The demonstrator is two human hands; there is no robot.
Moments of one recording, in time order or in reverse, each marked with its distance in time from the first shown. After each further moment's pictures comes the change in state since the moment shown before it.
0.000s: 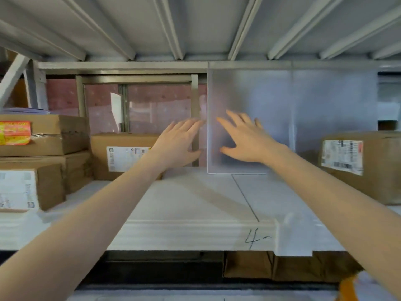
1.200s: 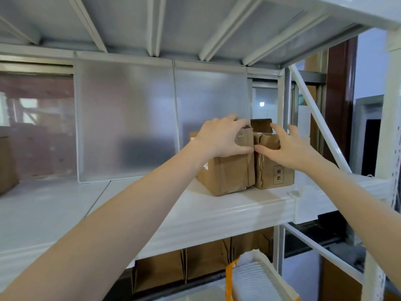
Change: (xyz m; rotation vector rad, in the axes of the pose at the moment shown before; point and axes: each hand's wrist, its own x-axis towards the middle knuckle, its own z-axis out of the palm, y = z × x) left_hand 0.174 0.352 0.015 -0.258 0.071 0.325; right_hand -0.212 0.312 -0.026 0.158 -0.006 0.755
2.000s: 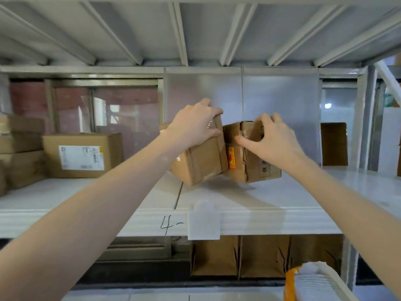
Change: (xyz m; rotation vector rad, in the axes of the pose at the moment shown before) left_hand -0.141 -0.113 -0.113 0.241 -0.018 -0.319; right_hand -0.047 -0.185 0.027 0.201 0.206 -0.426
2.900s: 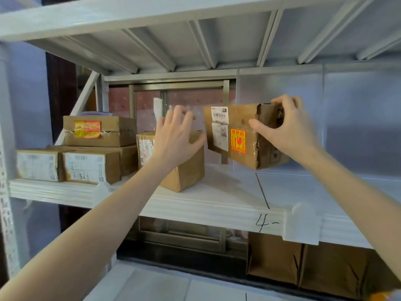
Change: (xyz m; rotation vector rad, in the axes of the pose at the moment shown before) left_hand -0.144 -0.171 -0.018 0.281 0.376 -0.275; right_hand 0.008 -0.159 0.032 0.416 0.132 -0.129
